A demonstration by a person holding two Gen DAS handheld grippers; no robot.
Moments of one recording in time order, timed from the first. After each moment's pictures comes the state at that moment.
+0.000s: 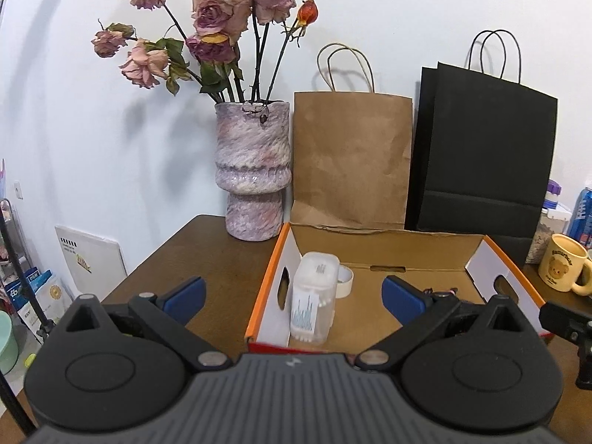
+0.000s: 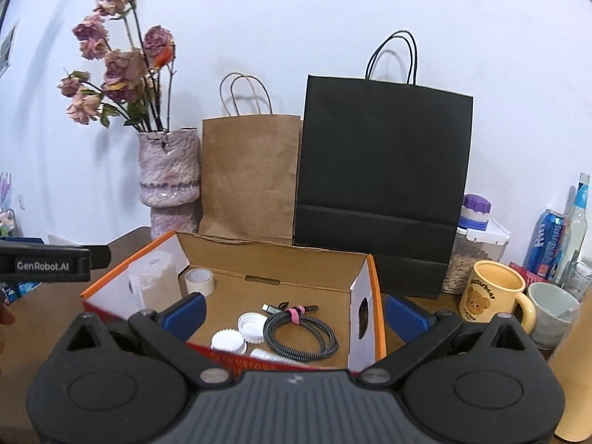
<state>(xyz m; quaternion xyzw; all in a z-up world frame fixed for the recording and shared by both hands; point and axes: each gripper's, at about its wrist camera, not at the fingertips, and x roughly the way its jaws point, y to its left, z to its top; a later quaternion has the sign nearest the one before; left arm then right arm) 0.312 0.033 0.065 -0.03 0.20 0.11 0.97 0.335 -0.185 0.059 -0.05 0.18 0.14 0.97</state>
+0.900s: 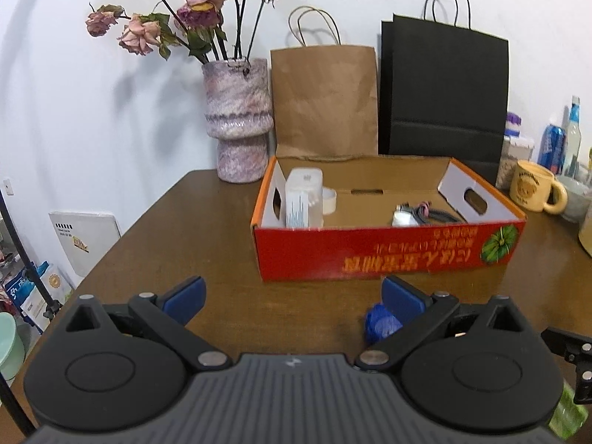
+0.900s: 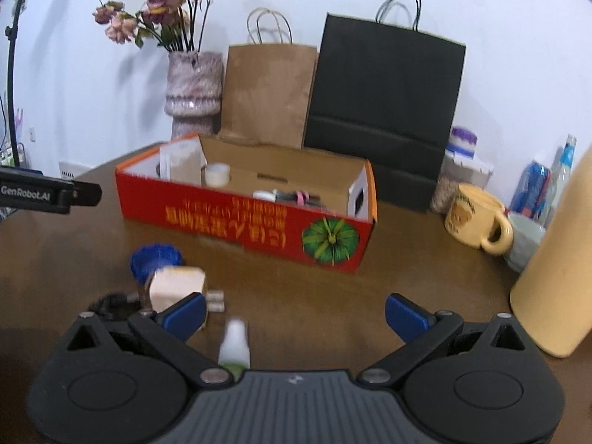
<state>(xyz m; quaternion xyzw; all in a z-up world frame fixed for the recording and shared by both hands) 0.234 0.025 0.029 0.00 0.26 0.07 0.96 0.245 -0.207 0.002 -0.10 0.28 0.14 0.95</state>
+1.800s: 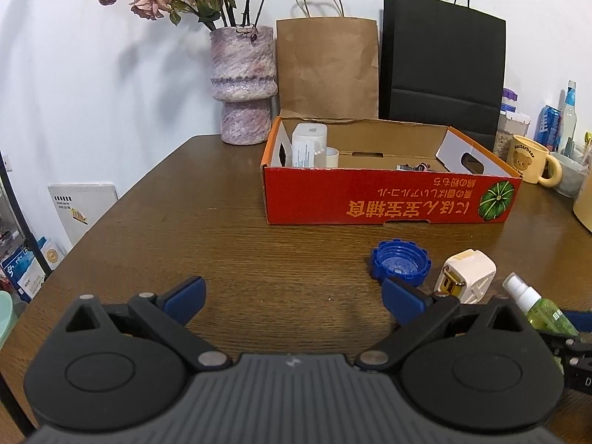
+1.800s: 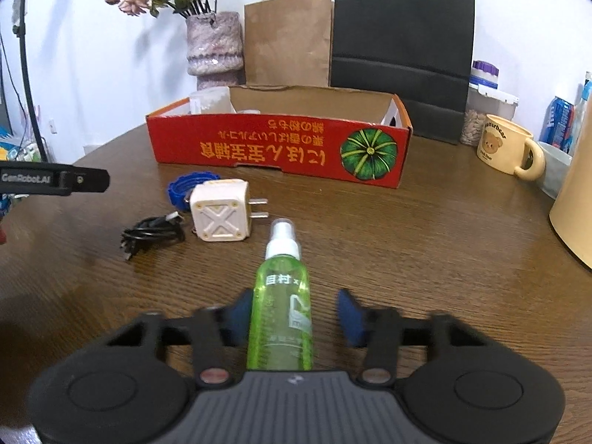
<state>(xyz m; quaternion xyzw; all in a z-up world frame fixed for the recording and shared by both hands) 0.203 0.034 0.002 -0.01 0.29 0.07 0.96 0.219 -0.206 -0.038 -0.06 0.32 0.19 0.93</state>
